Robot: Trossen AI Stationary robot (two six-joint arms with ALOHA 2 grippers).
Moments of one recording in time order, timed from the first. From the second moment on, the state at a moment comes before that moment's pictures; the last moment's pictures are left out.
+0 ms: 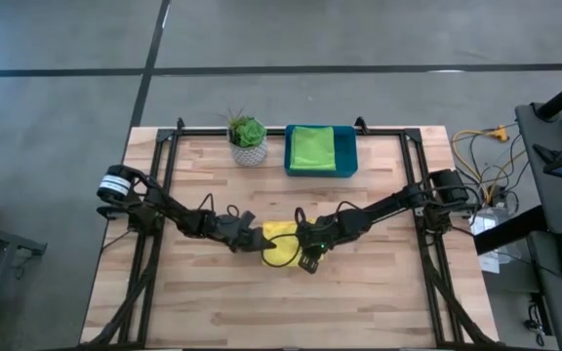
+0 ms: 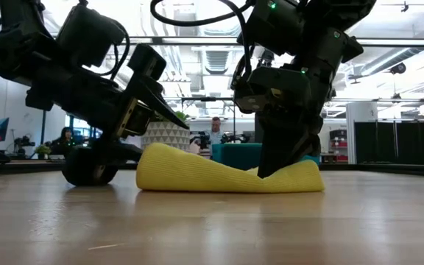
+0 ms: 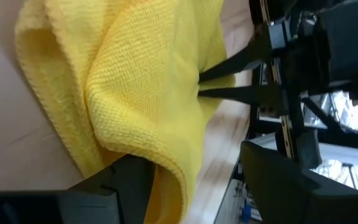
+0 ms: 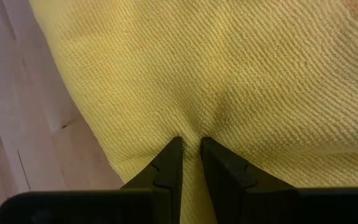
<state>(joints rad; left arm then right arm) -0.17 1.83 0.45 0.84 -0.02 -1.55 0.20 1.89 1.05 -0.26 -0.03 0.68</state>
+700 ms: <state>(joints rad) -0.22 1.83 0.45 0.79 -0.06 -1.62 0.20 1.89 1.05 -0.27 -0.03 0.69</state>
